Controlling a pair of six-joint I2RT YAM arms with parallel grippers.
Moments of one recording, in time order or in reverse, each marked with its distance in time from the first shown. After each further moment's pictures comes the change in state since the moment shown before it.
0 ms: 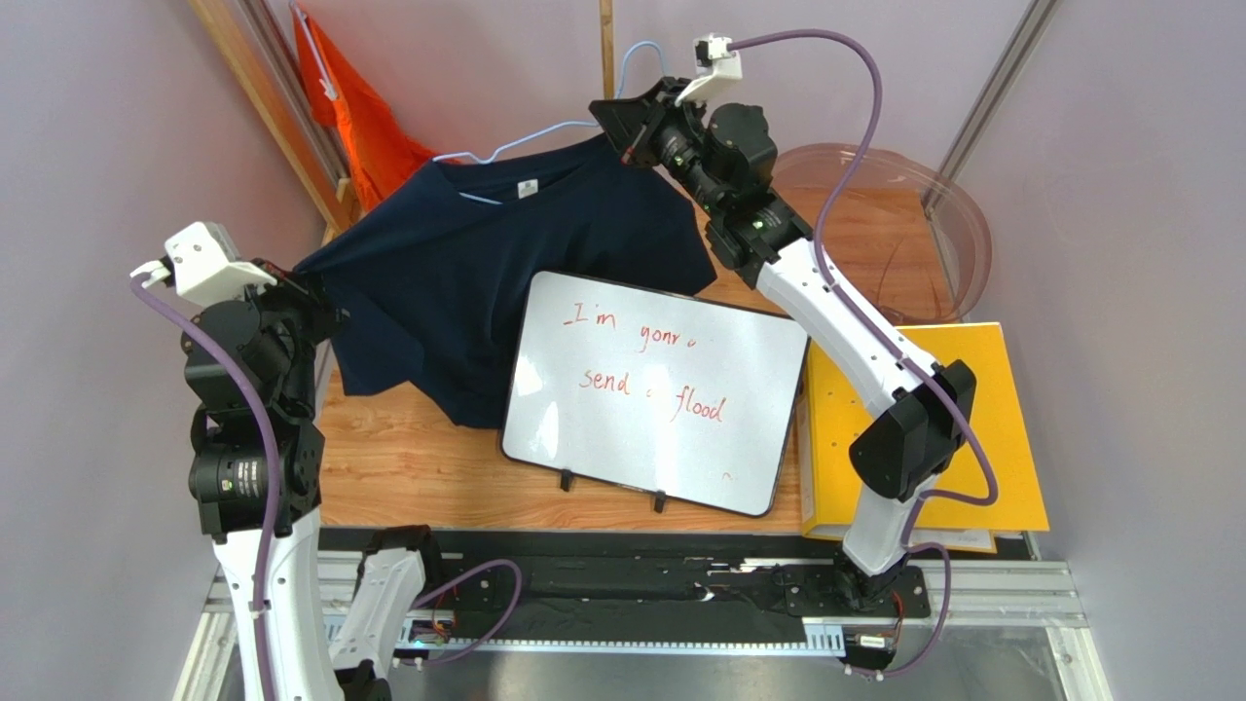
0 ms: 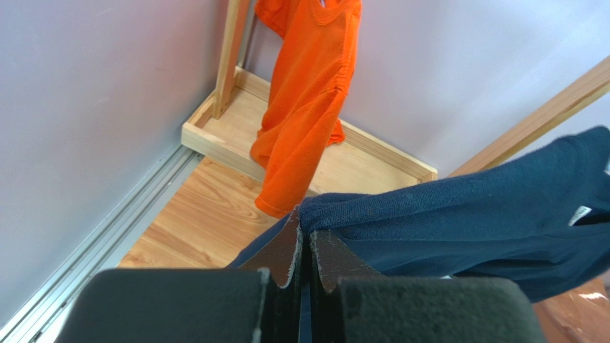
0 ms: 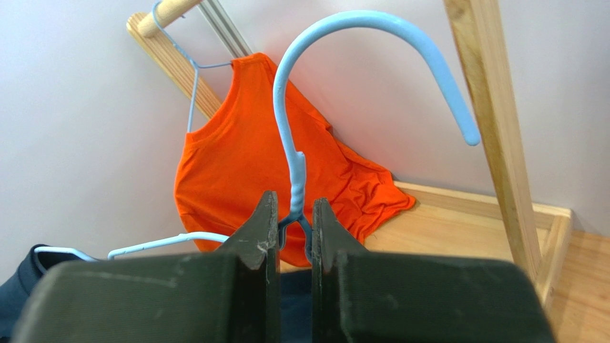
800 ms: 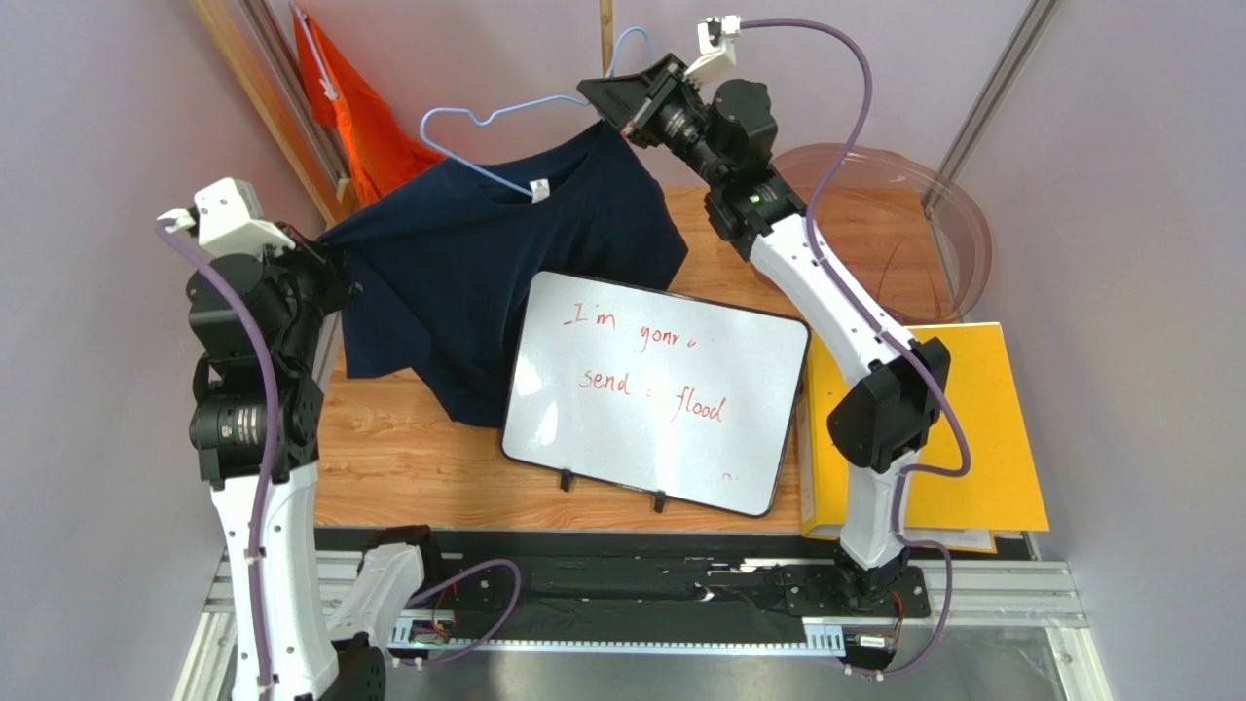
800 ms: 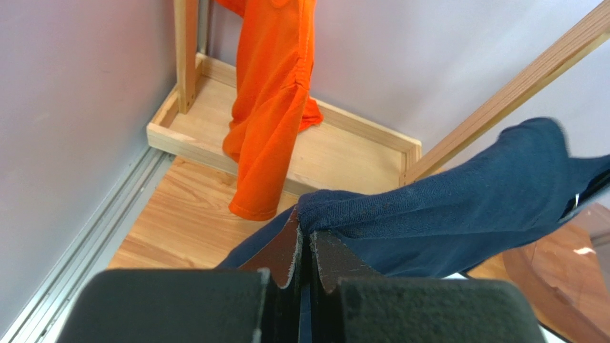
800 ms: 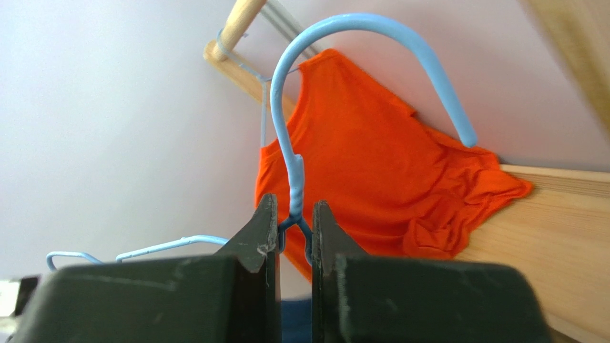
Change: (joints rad) left arm 0.002 0.119 0.061 0.010 0.120 0.037; right arm -0.070 0.116 0.127 0.029 -0.196 0.353
